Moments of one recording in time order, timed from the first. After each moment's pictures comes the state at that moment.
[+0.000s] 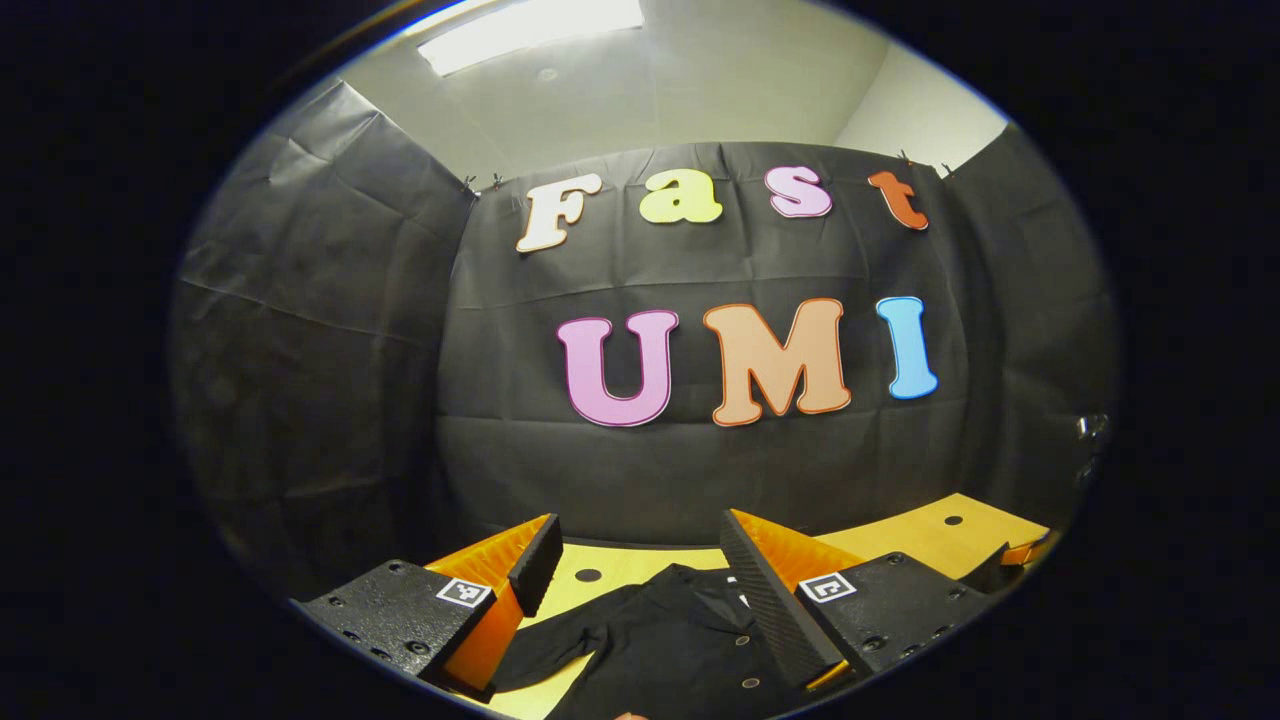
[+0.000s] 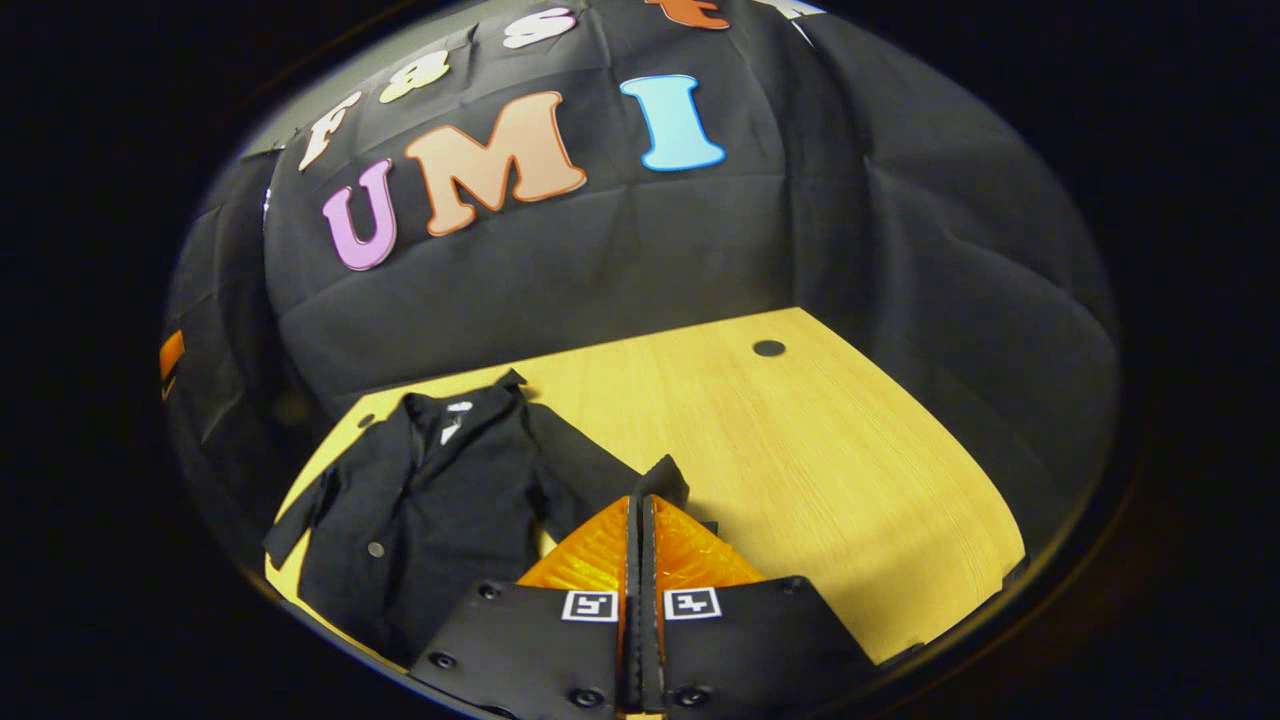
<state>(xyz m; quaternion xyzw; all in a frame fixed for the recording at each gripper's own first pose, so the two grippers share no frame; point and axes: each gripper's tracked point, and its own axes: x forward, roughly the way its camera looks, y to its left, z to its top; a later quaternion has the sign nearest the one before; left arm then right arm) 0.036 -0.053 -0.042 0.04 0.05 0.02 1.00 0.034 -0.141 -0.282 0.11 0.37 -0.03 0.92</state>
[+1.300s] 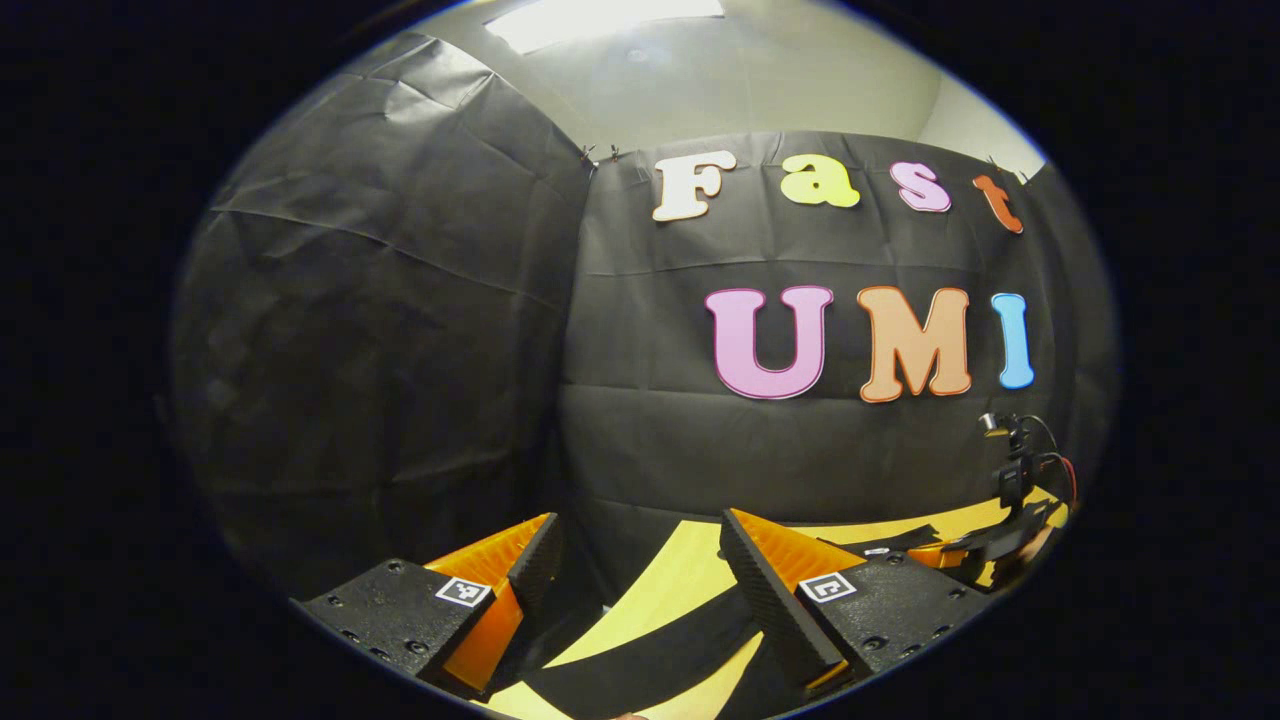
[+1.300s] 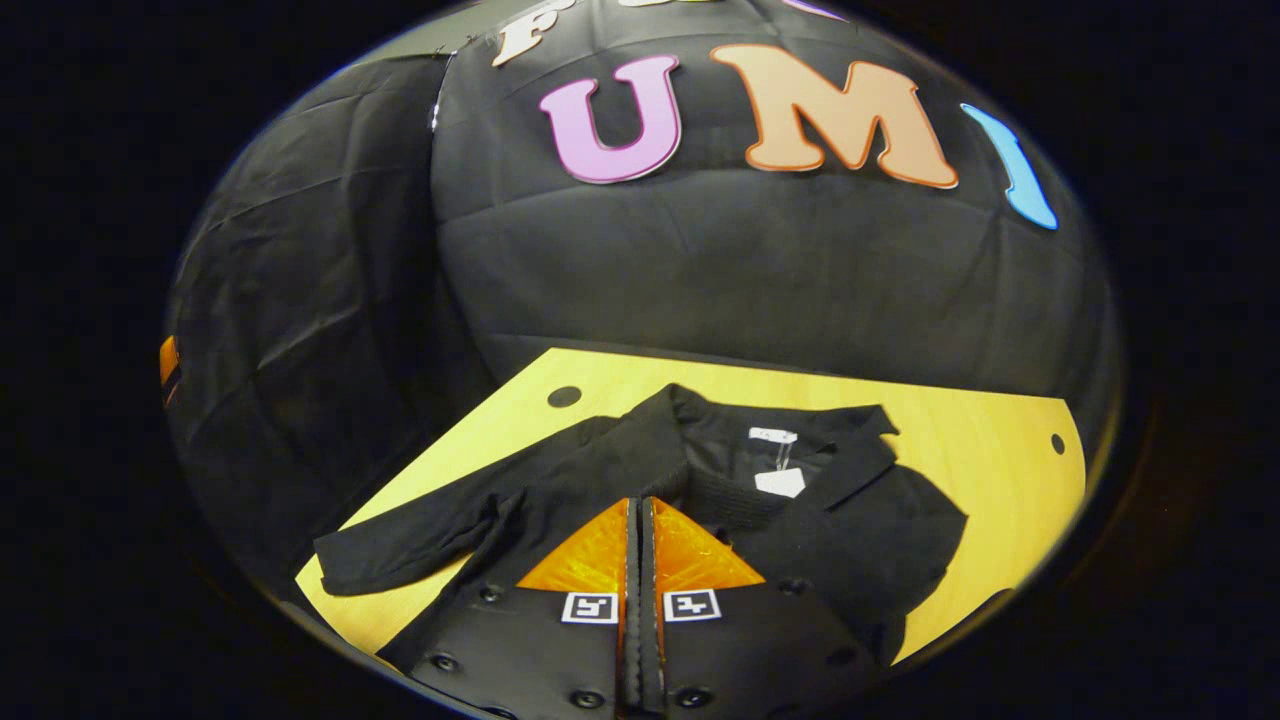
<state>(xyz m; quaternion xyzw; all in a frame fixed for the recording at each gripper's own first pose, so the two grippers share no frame) -0.004 0.181 -0.068 0.02 0.08 0.14 0.99 0.183 0.245 -0.324 0.01 0.40 0.20 0.89</state>
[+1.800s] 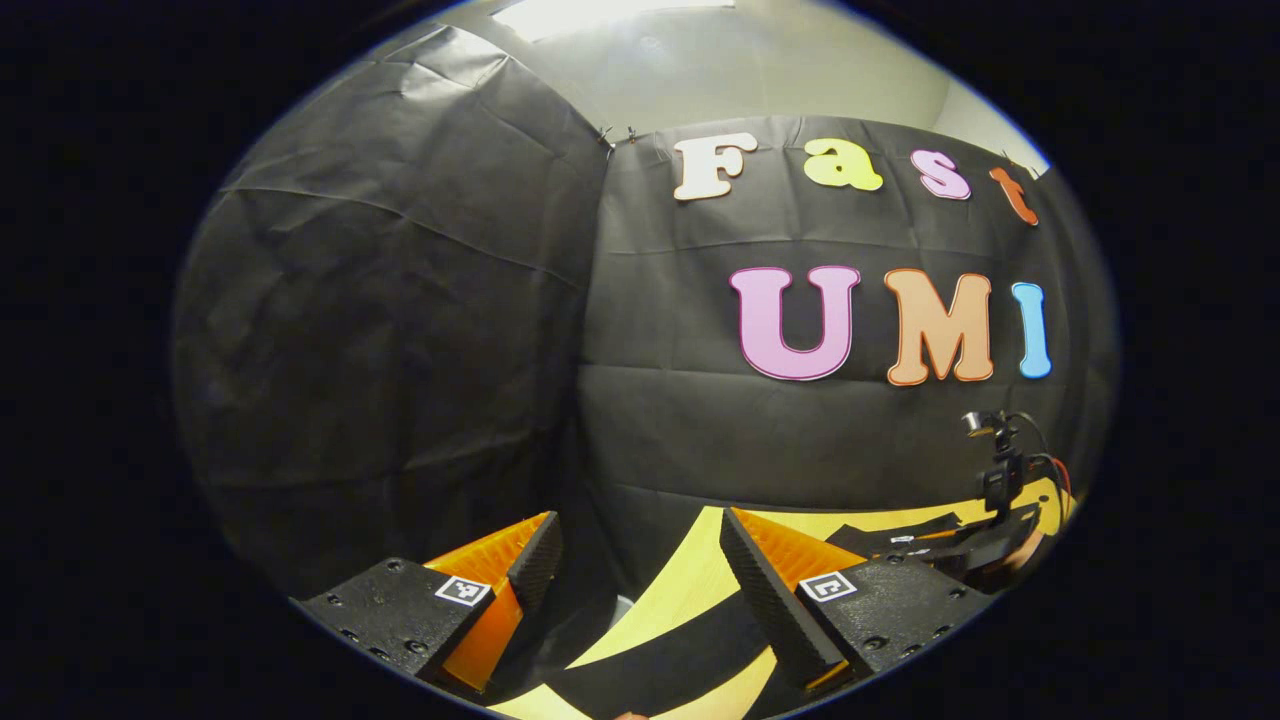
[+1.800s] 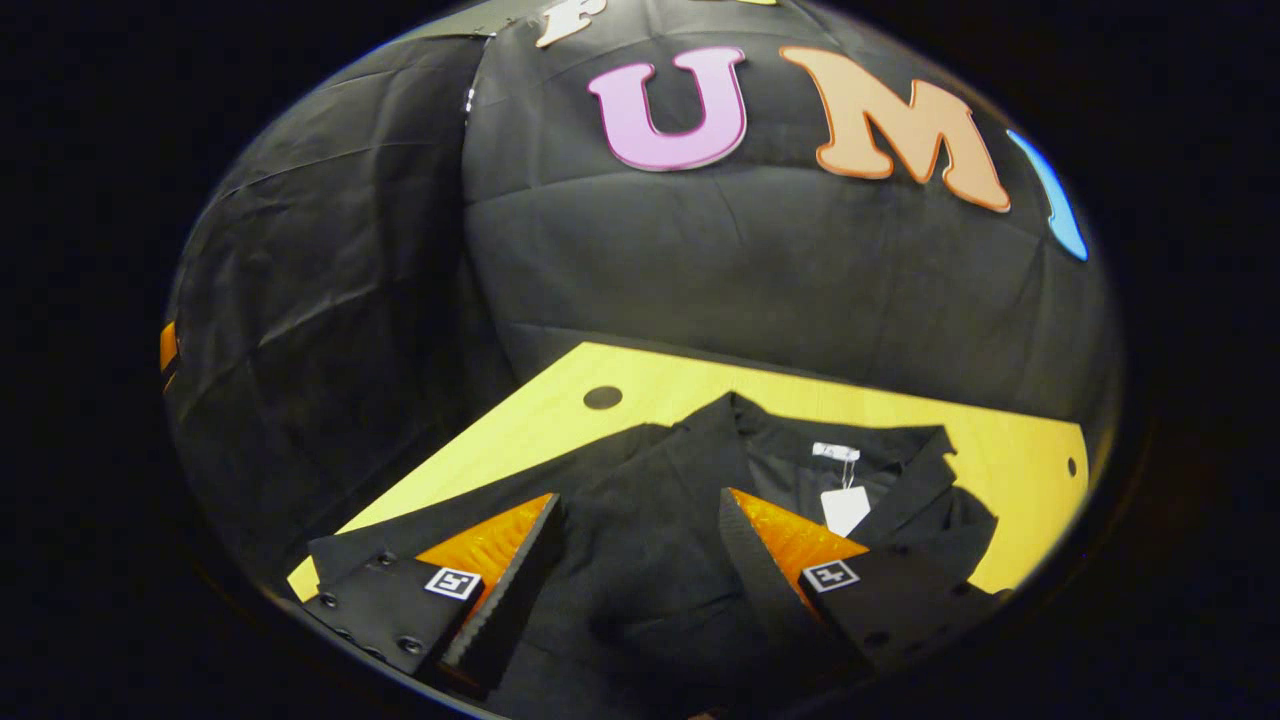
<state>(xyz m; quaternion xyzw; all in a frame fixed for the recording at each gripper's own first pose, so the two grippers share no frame) 0.001 0.212 -0.099 0.02 0.11 0.16 0.98 0.195 0.299 -0.313 -0.02 0.36 0.22 0.91</state>
